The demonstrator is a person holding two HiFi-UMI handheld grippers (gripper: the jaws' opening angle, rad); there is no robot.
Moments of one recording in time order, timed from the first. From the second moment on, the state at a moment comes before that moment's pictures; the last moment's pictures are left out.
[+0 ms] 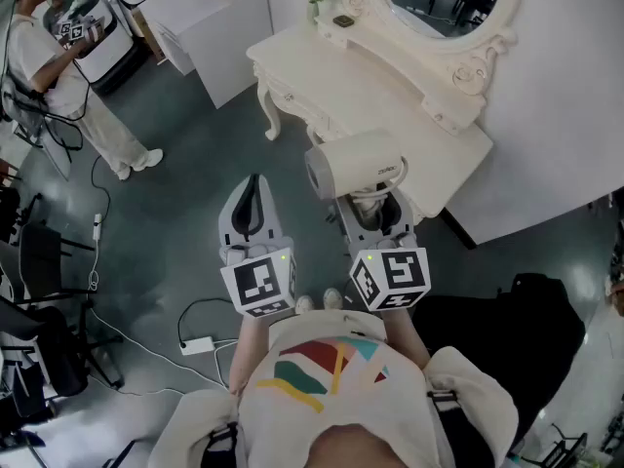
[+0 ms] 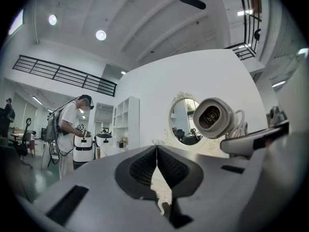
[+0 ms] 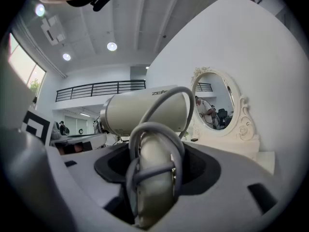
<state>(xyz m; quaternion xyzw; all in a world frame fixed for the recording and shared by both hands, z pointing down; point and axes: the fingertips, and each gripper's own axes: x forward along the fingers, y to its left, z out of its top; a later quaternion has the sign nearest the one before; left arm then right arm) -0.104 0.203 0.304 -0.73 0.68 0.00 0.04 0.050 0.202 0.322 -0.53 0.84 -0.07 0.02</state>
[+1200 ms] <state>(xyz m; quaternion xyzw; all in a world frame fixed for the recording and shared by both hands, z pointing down) -0.087 0.195 0.326 -0.69 0.72 0.00 0.04 0.097 0.183 0.350 -0.51 0.85 -0.10 0.03</state>
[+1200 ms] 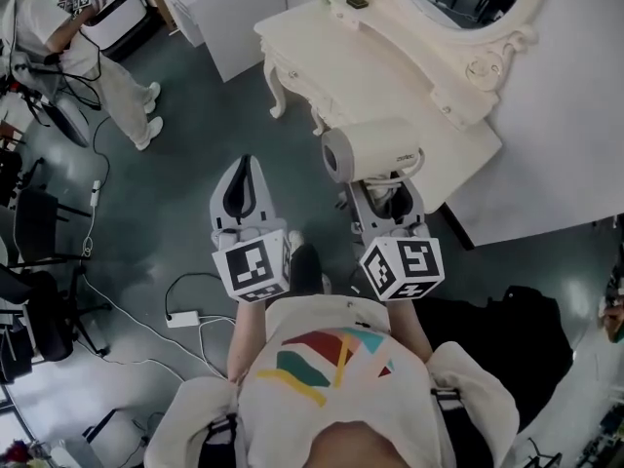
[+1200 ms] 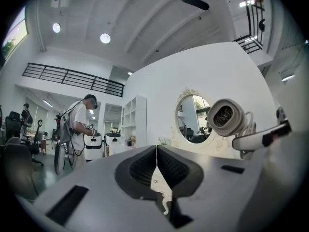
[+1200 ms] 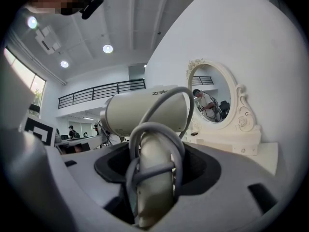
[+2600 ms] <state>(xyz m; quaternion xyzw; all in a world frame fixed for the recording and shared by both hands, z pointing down) -0.085 0.078 0.342 -0.71 0.70 0.00 0.05 0.084 0.092 0.369 -0.51 0.85 -0.10 0.03</state>
